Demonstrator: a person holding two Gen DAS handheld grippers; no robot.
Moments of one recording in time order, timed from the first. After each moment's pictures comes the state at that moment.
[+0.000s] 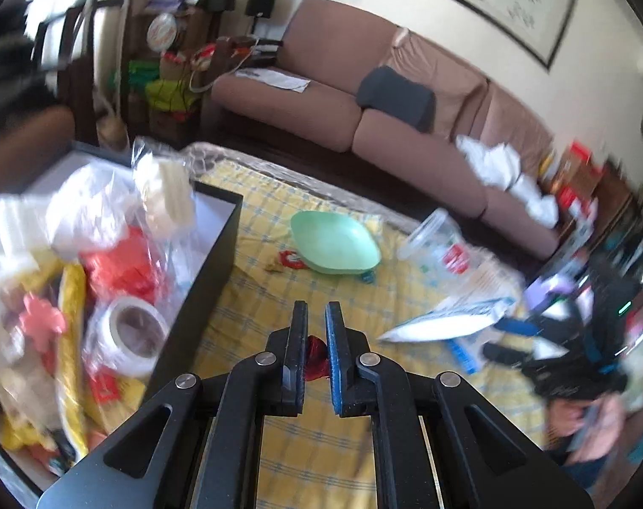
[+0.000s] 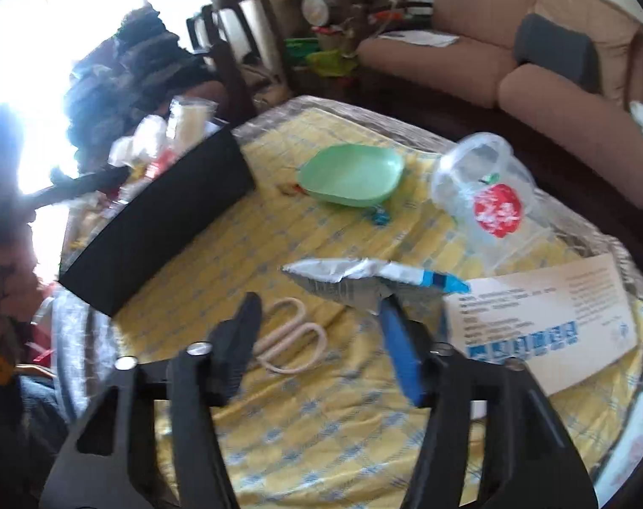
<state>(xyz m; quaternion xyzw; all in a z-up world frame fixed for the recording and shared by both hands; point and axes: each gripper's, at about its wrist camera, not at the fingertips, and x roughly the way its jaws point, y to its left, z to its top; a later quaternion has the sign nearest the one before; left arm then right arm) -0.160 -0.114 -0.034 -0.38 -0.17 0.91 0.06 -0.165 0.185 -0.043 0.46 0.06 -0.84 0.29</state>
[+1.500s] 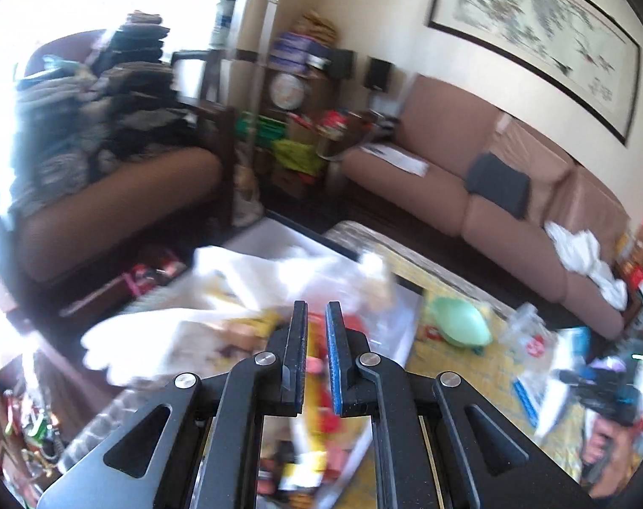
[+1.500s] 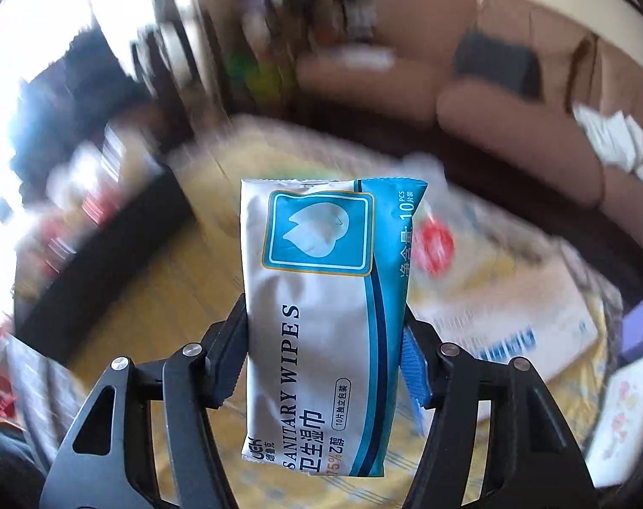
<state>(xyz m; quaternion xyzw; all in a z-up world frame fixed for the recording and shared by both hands) -0.060 -0.259 0.038 -0.30 -0.16 0.93 -0.15 -0.174 0.202 0.013 0.40 0.05 -0.89 0.21</state>
